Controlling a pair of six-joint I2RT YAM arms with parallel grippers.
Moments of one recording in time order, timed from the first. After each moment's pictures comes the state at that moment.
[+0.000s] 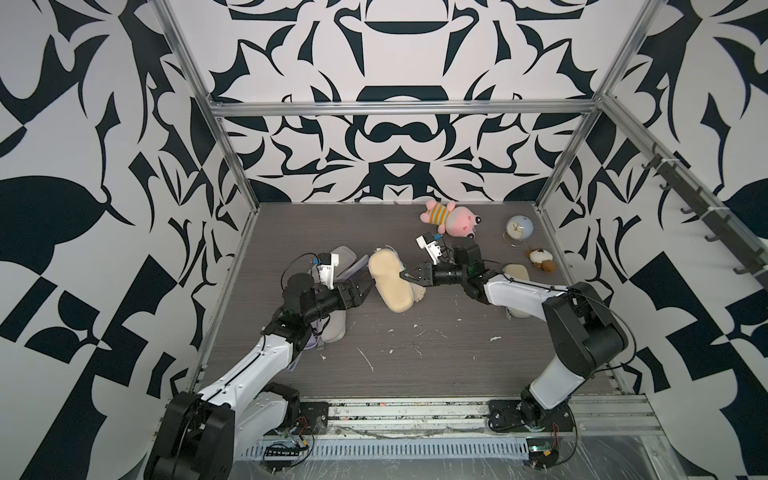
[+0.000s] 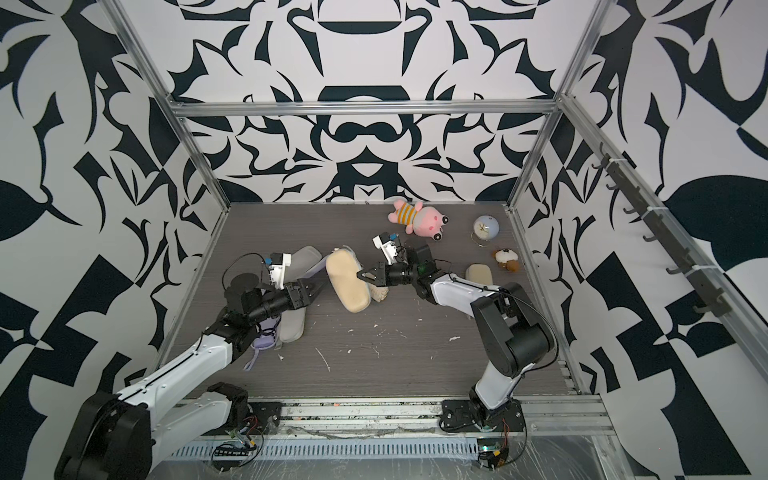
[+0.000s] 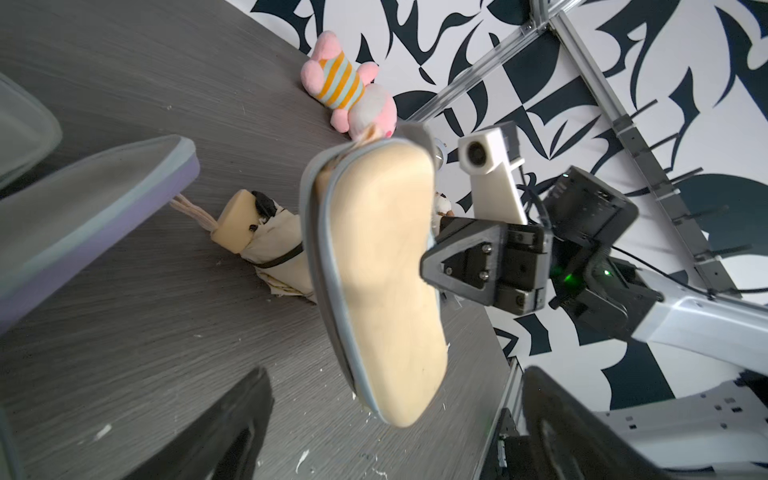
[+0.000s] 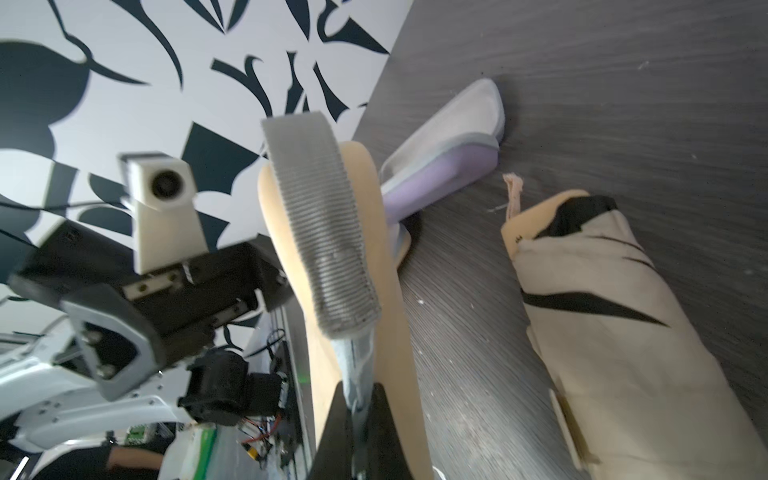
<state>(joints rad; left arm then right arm) -0.35 1.07 0.40 0.40 0.59 -0.77 0.47 1.67 0.89 0.38 -0.88 0.69</state>
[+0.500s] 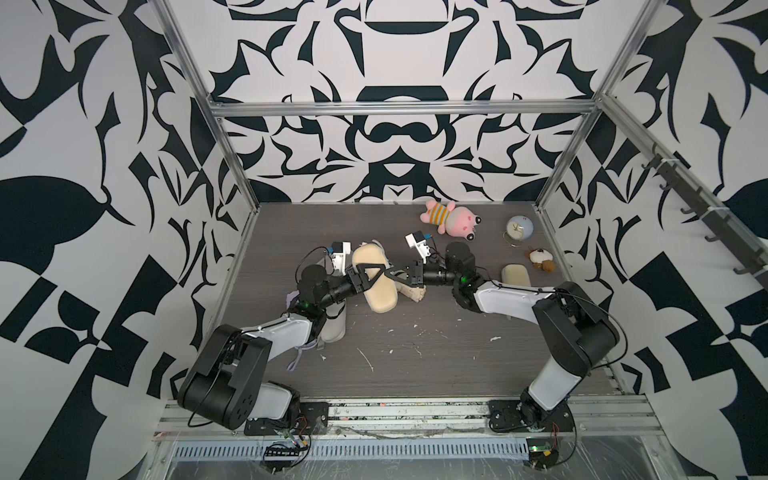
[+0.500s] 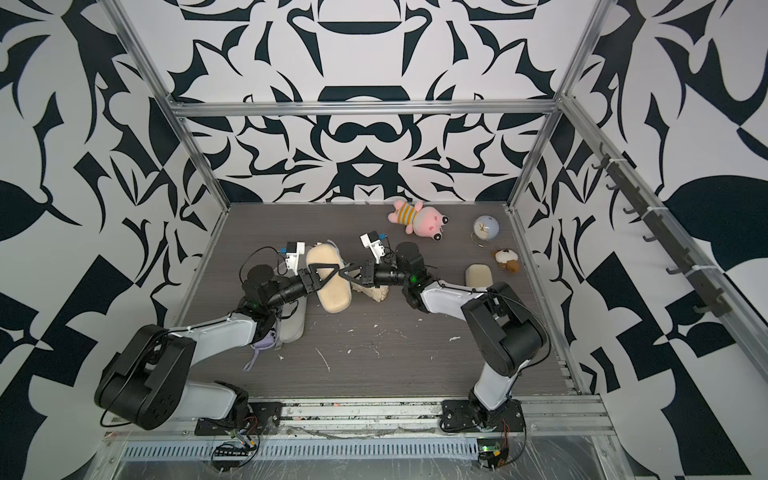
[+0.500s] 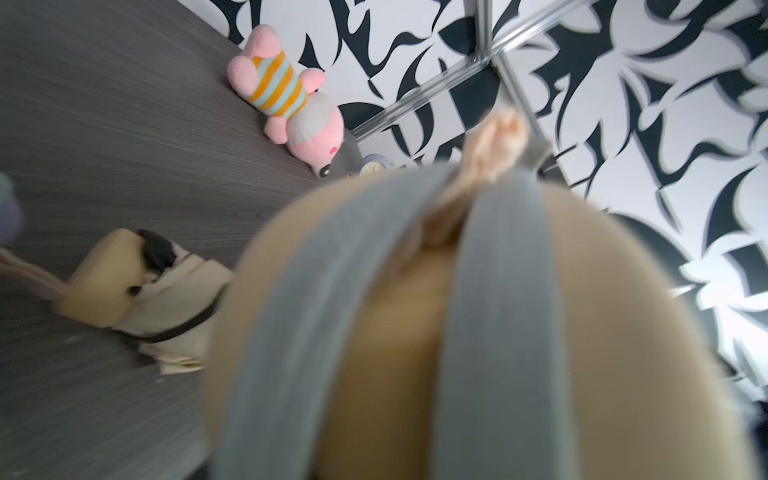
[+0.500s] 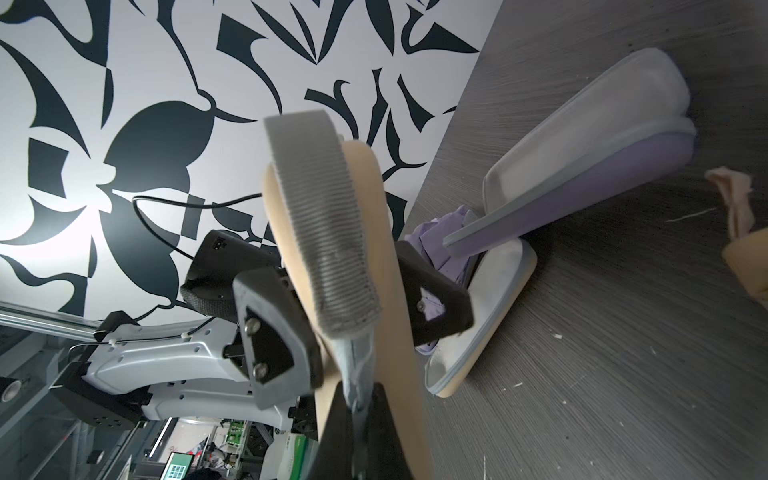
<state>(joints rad) -0.38 1.42 0.48 0.90 0.69 -1.03 0.57 1.71 0.85 0.74 -0.91 1.05</state>
